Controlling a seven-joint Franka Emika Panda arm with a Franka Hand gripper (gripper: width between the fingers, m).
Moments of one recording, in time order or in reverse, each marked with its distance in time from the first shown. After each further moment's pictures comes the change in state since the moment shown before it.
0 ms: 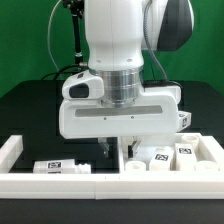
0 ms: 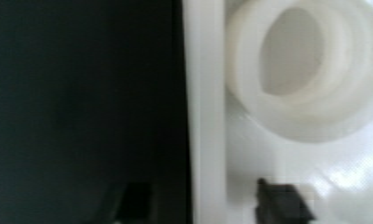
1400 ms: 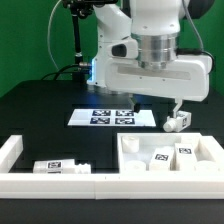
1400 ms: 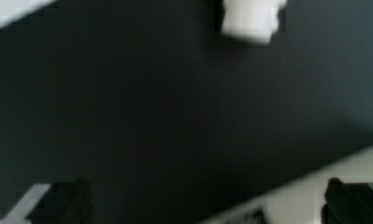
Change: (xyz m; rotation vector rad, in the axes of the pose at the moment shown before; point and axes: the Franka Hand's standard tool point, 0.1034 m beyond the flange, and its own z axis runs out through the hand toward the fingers) arm -0.120 -0.088 -0.027 -0.020 -0.089 0.475
